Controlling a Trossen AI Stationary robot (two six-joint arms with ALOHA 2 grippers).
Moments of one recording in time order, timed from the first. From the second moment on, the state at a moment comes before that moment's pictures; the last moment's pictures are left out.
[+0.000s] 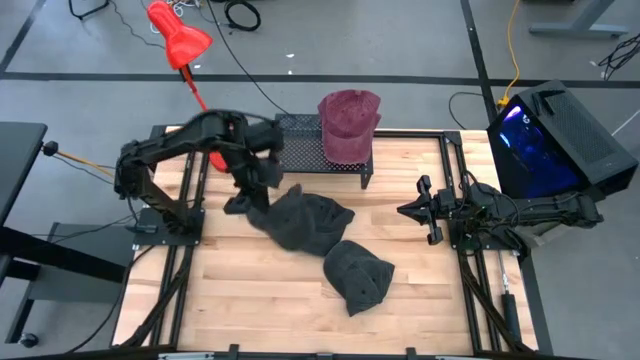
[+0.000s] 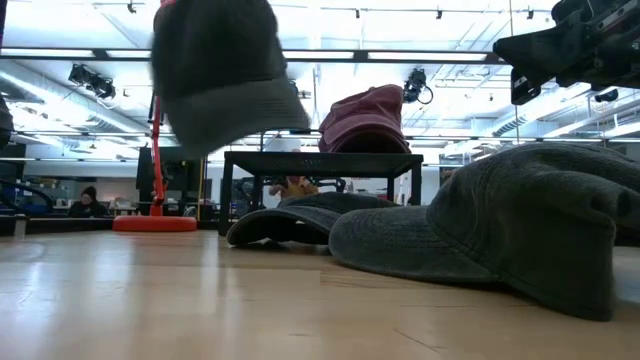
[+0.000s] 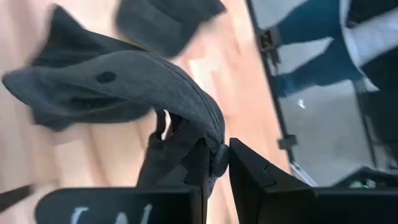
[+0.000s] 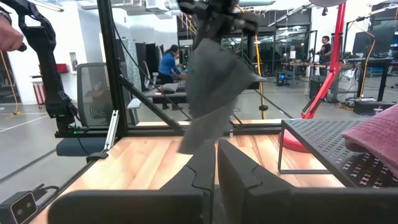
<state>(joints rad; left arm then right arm) 0.20 1.56 1.86 -1.54 0.52 0.33 -0.01 0.33 0.10 0.34 -0.09 0.04</state>
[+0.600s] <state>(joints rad) 0.47 1.56 1.89 -1.50 0.38 0.53 -0.01 0.33 0.10 0.34 -0.09 0.04</state>
